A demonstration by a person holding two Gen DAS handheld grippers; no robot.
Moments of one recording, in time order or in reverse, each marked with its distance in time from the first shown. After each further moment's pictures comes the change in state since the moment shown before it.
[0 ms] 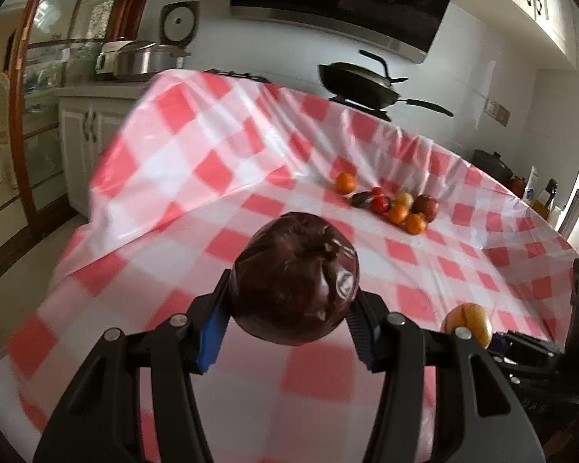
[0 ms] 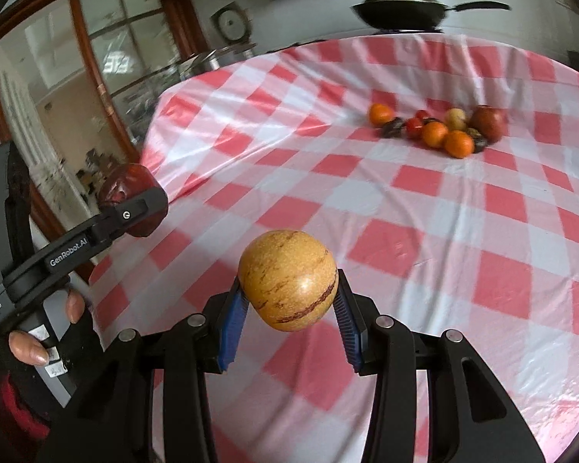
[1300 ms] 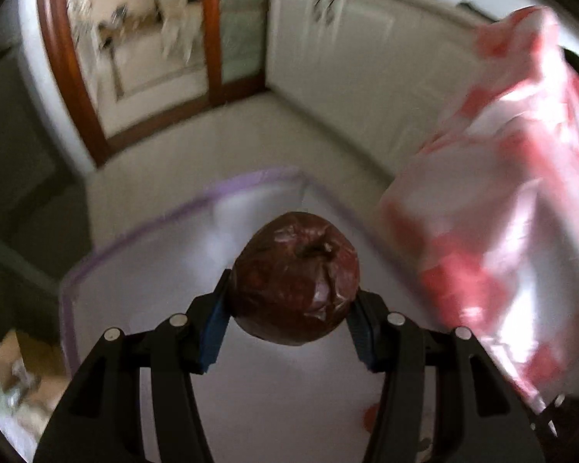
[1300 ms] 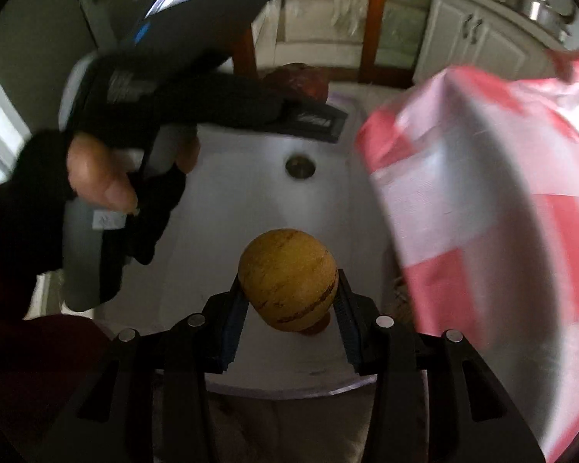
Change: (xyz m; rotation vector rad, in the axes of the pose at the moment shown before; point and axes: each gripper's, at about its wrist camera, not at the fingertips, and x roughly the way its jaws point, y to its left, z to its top) left arm -0.069 0.286 -0.135 -0.389 0.347 0.588; right arm 0.136 0.313 -0.149 -0.821 0.533 0.371
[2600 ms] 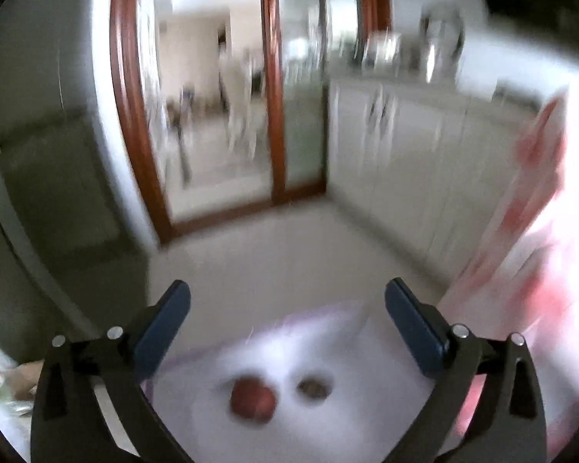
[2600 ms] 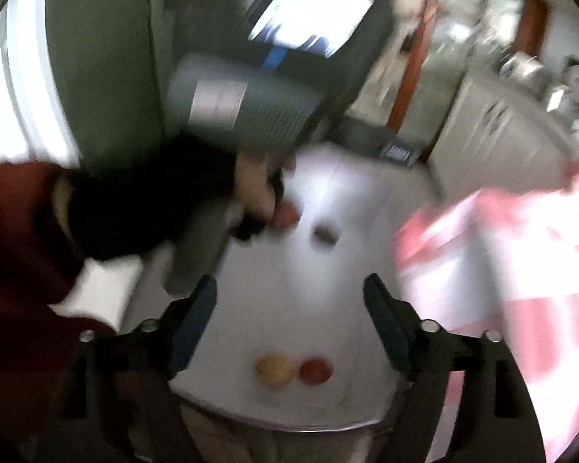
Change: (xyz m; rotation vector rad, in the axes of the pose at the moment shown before) left arm -0.092 -0.001 0.036 -0.050 -0.529 0.192; right arm -0.110 0.034 0.006 -0.153 -0.423 -0.075
